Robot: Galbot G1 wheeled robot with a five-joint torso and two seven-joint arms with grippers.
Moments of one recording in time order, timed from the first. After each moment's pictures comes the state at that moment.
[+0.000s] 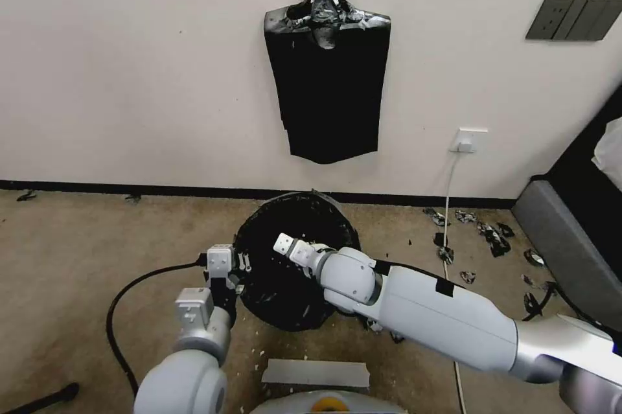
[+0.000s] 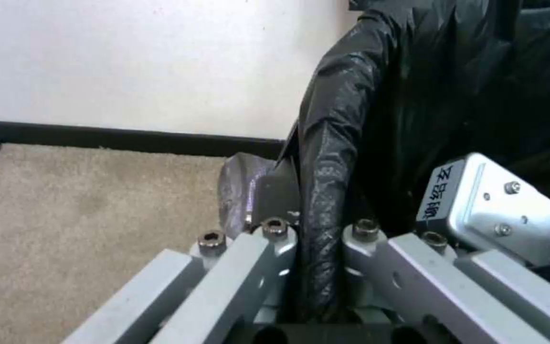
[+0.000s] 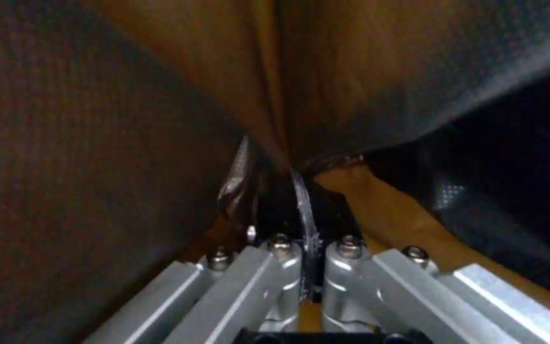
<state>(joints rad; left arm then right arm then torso) 1.70 -1.53 -0.43 -2.28 -0.07 0.39 -0.09 -0.51 1.12 -0.73 1.69 0.35 -0.72 0.14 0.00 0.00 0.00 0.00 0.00</state>
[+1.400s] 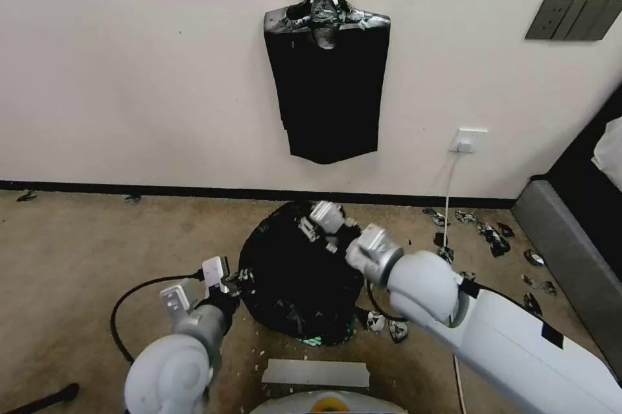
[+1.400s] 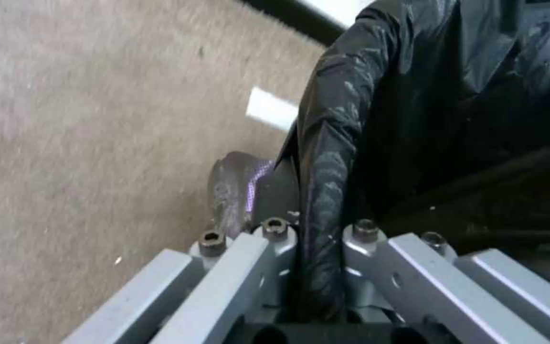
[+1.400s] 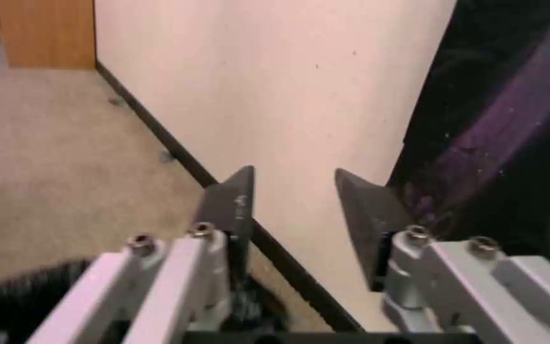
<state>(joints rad) 1.62 -1.49 -0.52 -2.17 -0.68 0.68 -0.26 -0.94 0.92 -0.18 2.08 0.35 -0.26 0.01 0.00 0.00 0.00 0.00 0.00</state>
